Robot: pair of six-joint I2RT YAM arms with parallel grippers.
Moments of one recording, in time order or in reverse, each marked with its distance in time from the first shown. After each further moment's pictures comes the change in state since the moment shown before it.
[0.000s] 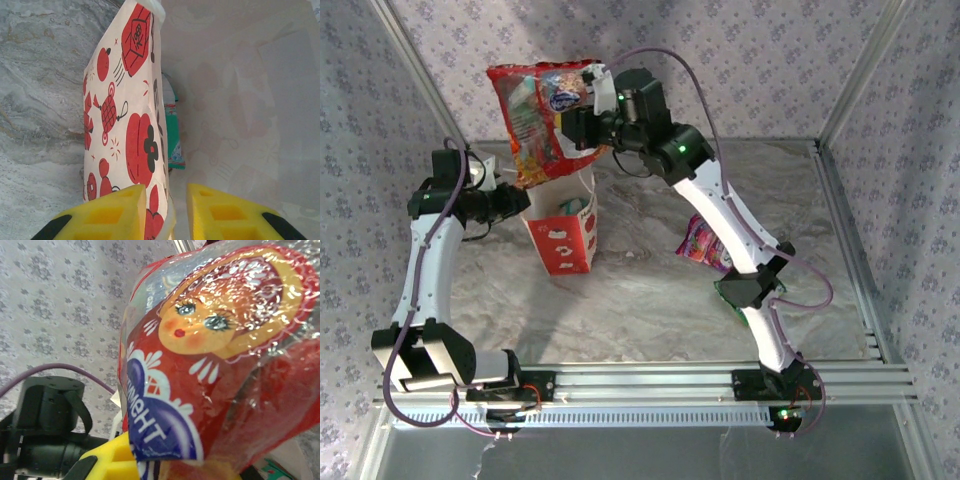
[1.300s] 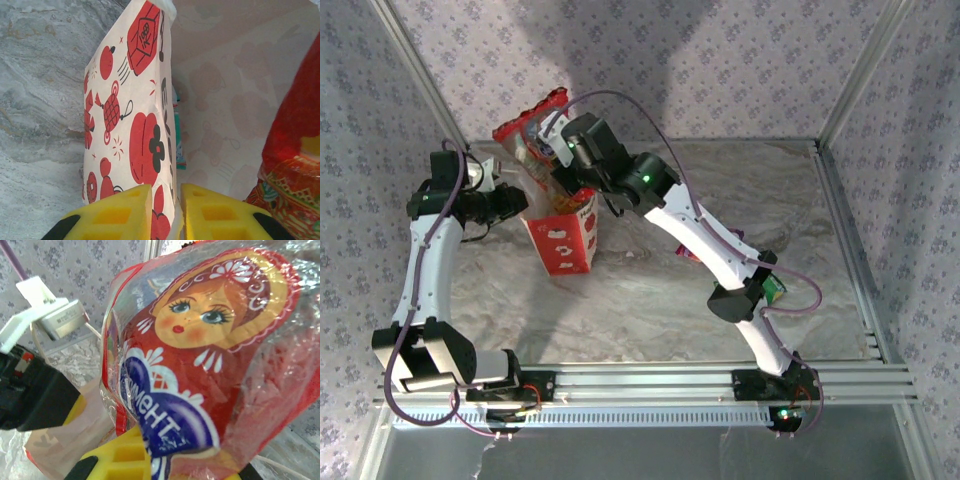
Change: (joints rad) left arm 0.019 0.000 -0.015 0.008 0.016 -0.008; right arm 0.194 0.014 -0.032 -0.212 0.488 -0.530
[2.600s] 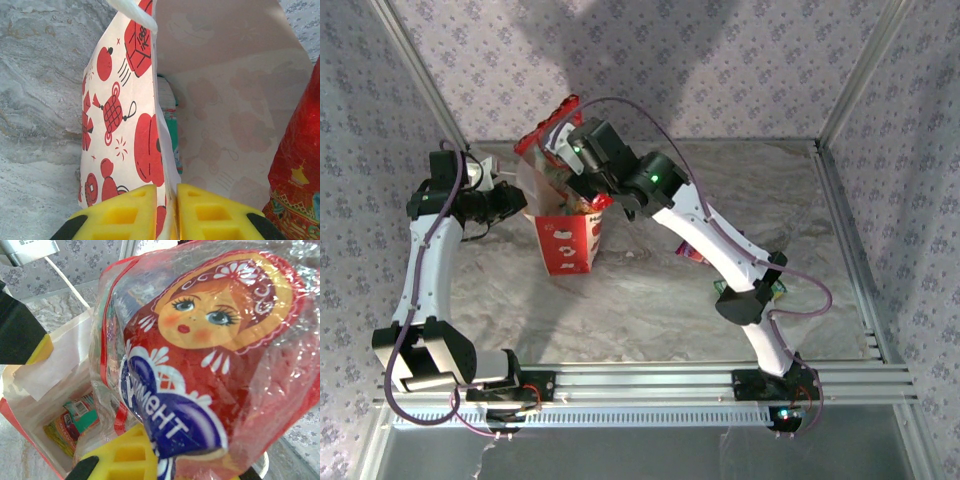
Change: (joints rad) left arm 0.003 0.002 -0.002 0.017 0.005 -0.036; right arm -0.008 -0.063 -0.063 -0.113 0.086 -0.111
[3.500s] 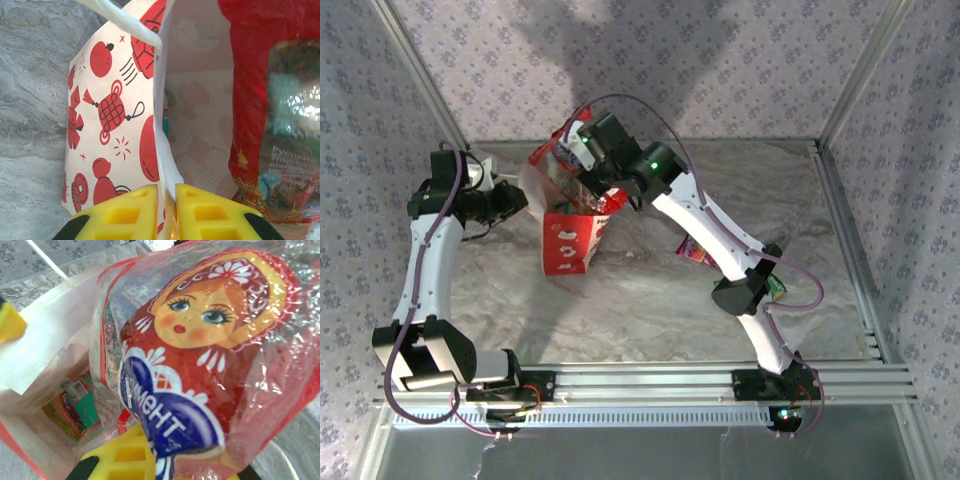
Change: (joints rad) left arm -0.002 0.006 0.000 0.001 0.013 -0.048; right arm -0.095 0.056 0.013 -0.070 -0.127 0.079
